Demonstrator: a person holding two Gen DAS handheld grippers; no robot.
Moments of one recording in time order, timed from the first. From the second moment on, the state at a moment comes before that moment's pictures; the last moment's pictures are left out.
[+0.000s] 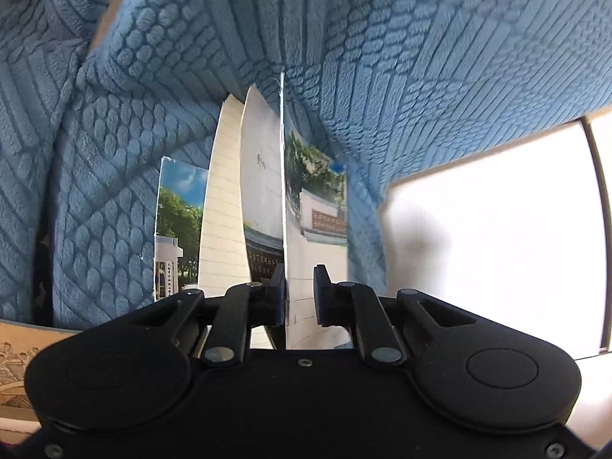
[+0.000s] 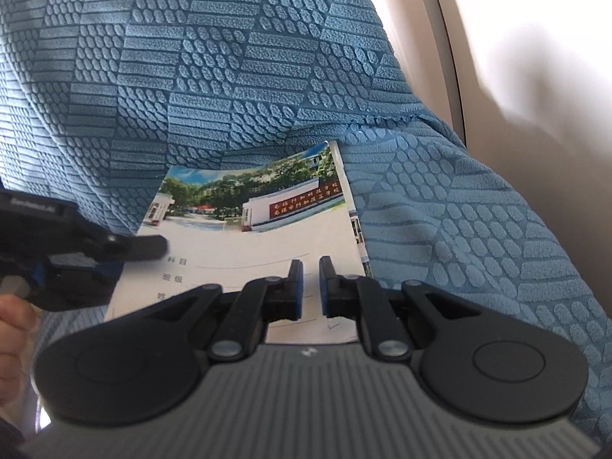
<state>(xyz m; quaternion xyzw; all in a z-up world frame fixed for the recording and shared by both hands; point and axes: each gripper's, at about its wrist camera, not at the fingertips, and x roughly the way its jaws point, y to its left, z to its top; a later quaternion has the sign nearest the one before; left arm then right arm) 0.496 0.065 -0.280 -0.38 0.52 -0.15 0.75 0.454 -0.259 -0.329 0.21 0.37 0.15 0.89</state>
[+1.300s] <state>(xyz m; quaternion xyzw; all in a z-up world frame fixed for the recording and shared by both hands) 0.473 0.064 -0.261 -0.42 0.51 -0.07 0.75 0.437 -0.286 -0.373 0.62 0.37 0.22 0.65</state>
